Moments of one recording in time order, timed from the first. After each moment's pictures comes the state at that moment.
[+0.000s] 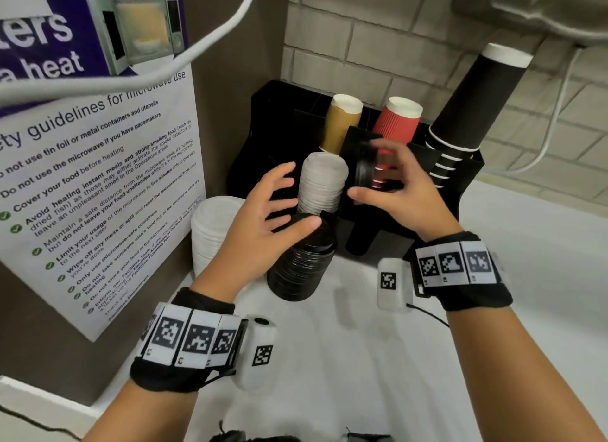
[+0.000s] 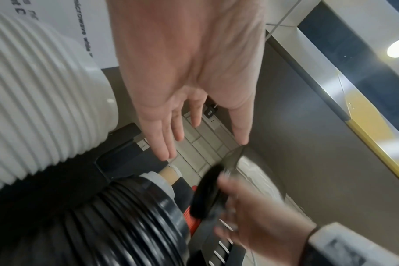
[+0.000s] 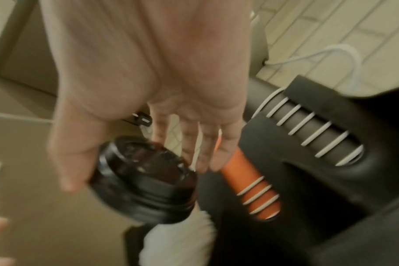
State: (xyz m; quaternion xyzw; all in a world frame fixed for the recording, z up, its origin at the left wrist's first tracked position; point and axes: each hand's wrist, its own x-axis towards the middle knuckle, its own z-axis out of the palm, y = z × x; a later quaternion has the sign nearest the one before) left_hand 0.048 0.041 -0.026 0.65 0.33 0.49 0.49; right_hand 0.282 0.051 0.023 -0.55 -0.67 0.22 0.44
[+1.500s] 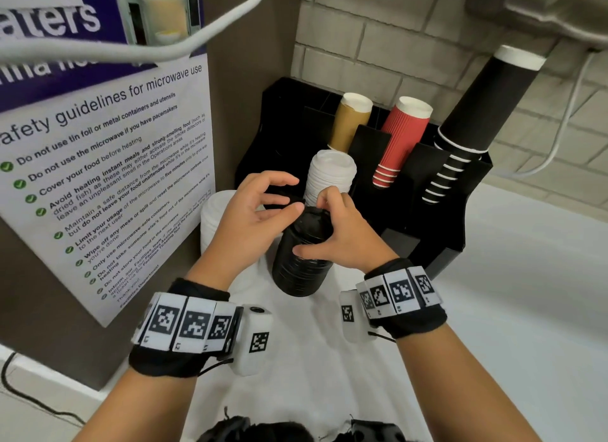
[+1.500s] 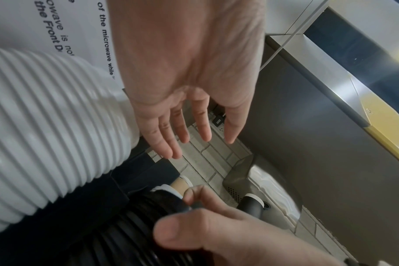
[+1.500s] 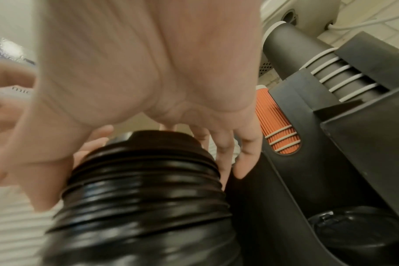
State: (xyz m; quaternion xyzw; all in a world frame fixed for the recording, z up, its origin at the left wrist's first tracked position) left_hand 0.034 0.044 -0.024 0.64 0.36 0.52 0.44; right_hand 0.215 0.044 -0.029 -0.60 -0.73 0.22 0.24
